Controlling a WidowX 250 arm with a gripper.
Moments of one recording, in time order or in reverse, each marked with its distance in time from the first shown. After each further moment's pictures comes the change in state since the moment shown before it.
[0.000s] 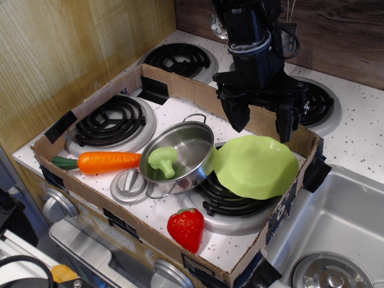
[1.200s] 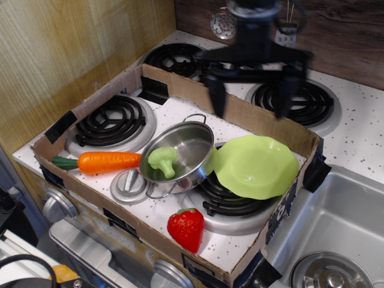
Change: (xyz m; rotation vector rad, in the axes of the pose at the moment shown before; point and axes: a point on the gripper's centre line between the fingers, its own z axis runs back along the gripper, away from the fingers) arm -0.015 0.016 0.044 0.188 0.046 0.524
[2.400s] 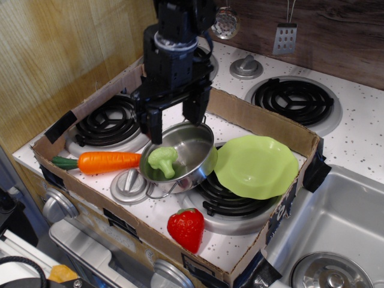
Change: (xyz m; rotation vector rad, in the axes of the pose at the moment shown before) arm 0.009 0.077 -0.036 0.168 -0.067 0.804
